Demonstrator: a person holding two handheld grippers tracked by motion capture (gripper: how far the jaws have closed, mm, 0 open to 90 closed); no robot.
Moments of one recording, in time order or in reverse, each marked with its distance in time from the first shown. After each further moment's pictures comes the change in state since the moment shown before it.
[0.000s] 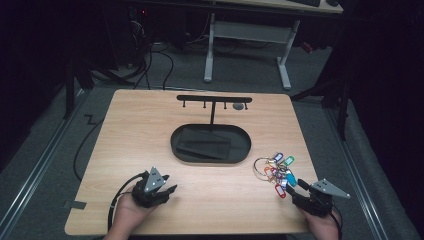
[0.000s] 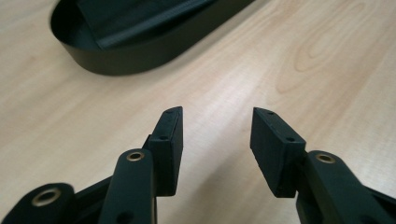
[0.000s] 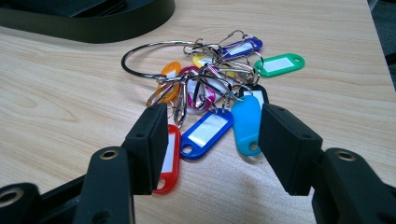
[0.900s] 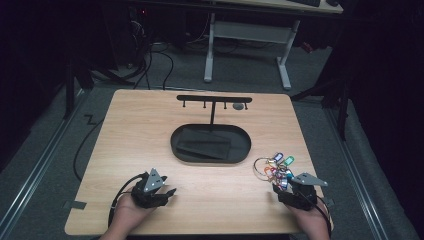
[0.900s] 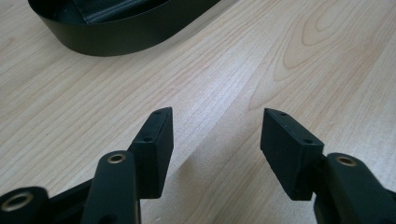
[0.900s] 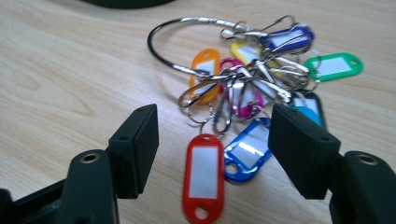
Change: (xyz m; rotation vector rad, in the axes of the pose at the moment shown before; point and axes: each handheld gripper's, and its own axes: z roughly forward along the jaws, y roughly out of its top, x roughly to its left) left arm 0.012 -0.006 0.007 0.027 -0.027 0.024; right arm 0.031 0.021 0.027 0.163 -0.011 -0.103
